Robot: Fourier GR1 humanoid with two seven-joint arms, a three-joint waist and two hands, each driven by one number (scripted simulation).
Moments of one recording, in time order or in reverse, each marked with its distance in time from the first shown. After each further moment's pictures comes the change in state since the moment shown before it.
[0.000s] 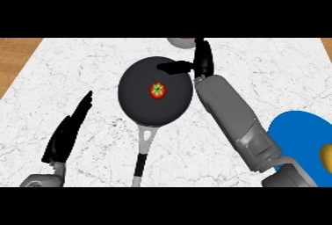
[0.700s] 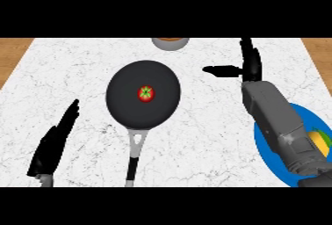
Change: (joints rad) left arm 0.098 0.010 0.049 -0.060 0.011 0.008 0.006; right arm 0.119 -0.207 -0.158 0.100 -0.062 0.219 -0.334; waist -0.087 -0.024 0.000
